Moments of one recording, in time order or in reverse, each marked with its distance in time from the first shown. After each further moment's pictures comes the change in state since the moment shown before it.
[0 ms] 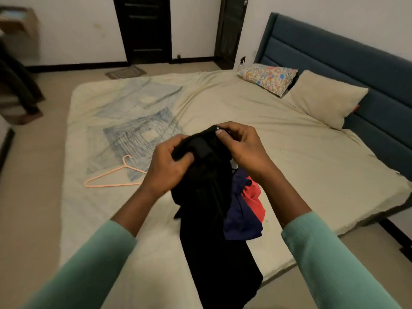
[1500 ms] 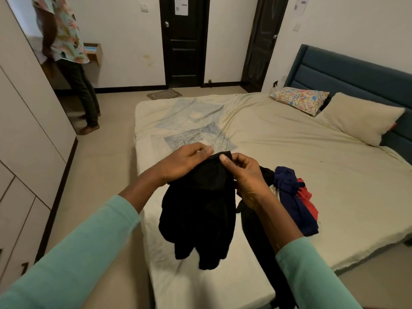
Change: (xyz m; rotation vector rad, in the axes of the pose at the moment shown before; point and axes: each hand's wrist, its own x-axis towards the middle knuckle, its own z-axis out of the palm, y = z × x) left_hand -0.124 0.026 -0.286 0.241 -0.362 -0.195; right_hand -0.126 -0.078 0.282 0.443 0.003 0.235
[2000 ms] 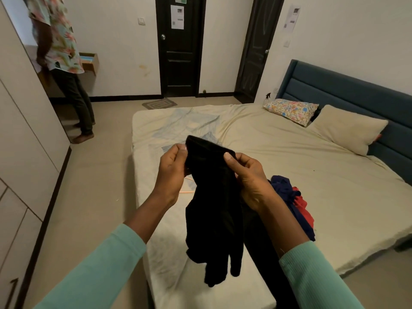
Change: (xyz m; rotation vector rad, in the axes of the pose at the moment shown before) left_hand -0.020 0.000 0.002 -0.628 0.517 0.141; right_hand -0.004 -0.034 0.025 0.118 -0.055 -0.004
